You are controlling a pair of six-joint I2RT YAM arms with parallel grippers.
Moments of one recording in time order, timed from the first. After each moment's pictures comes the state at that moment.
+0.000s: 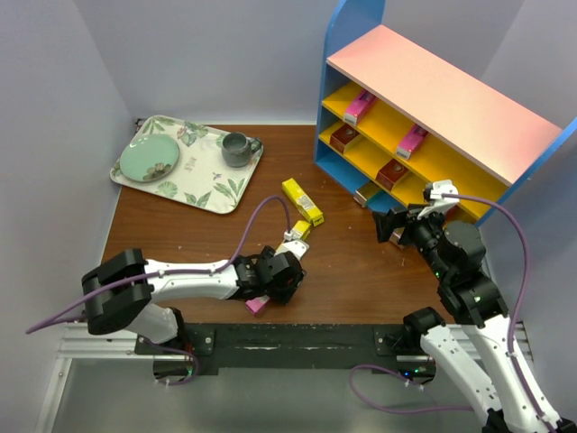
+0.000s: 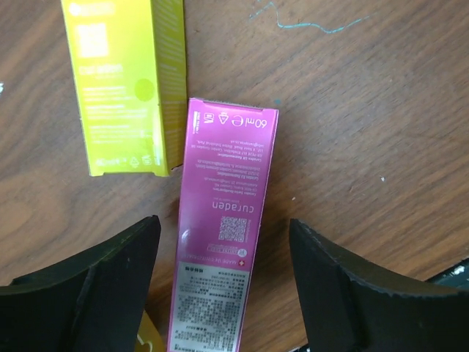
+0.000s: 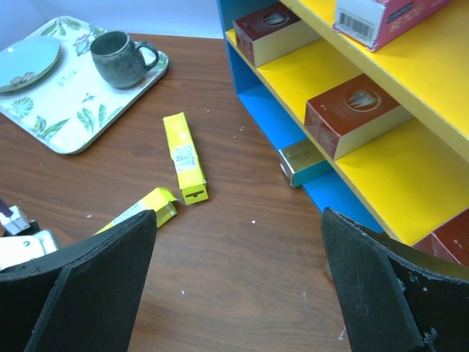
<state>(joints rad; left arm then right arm) -1.17 1.44 0.74 -0.35 -0.35 -0.47 0.36 0.50 0.77 -0.44 0.07 0.16</state>
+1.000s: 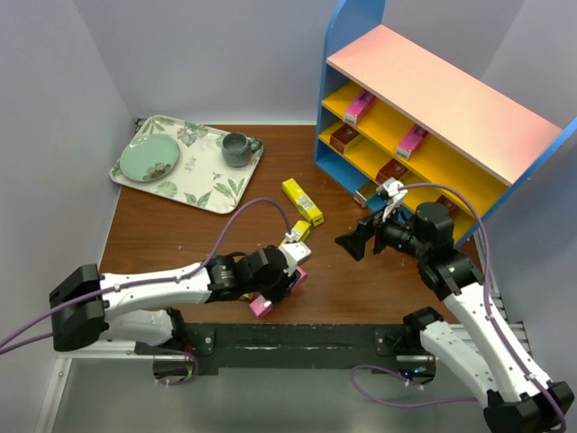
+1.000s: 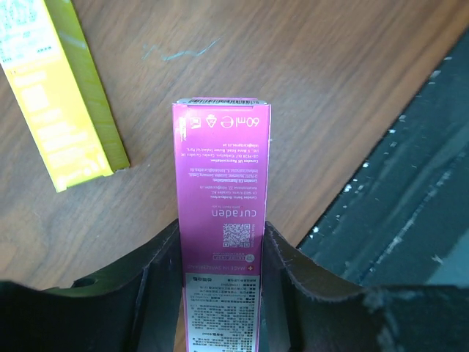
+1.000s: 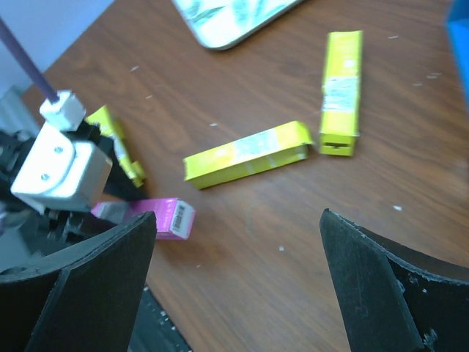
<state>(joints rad) -1.16 1.22 0.71 -0.33 -0.11 -0.29 0.36 0.70 0.70 -0.36 -0.48 0.17</state>
